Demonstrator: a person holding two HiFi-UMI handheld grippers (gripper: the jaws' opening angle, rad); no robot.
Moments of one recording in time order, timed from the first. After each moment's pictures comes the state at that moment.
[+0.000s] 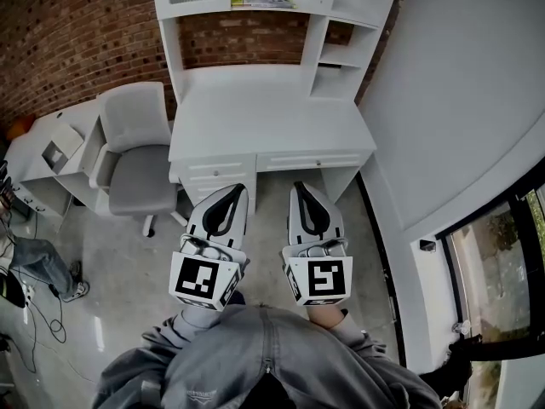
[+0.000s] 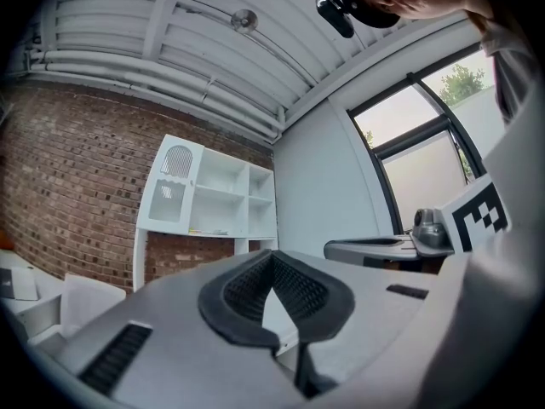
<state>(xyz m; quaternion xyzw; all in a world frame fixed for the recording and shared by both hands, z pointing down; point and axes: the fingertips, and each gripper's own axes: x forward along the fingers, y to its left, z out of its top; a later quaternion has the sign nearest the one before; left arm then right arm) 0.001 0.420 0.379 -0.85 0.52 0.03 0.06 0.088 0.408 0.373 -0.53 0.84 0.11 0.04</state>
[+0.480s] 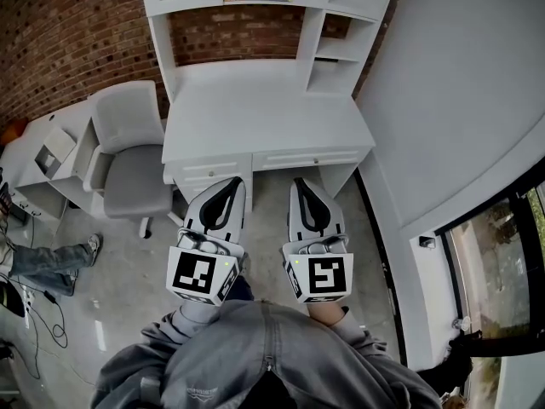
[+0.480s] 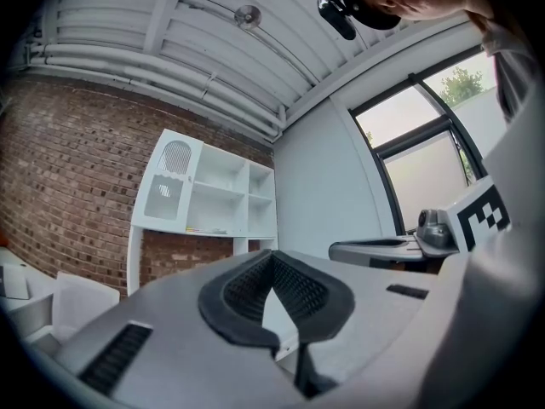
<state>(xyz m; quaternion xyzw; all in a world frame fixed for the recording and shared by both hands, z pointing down) -0.001 0.381 0.385 -0.85 0.52 0.04 0.05 0.090 0.375 0.383 -0.54 0.84 0.11 0.04</state>
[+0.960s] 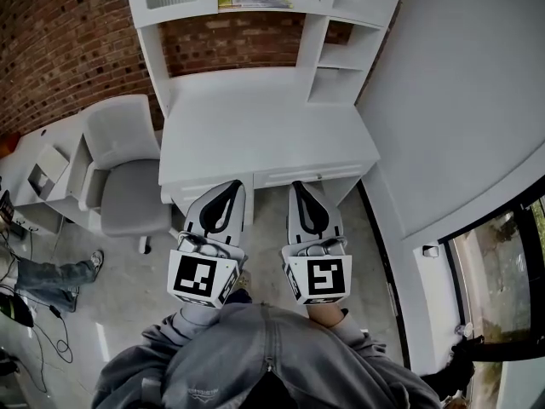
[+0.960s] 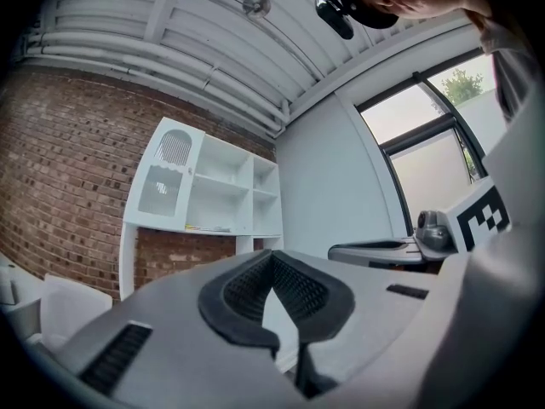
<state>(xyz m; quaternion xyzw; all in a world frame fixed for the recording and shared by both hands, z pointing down) -0.021 0.292 0.387 -0.86 0.51 0.03 0.05 0.069 0.287 0.389 -0.55 0.83 0.10 0.03</state>
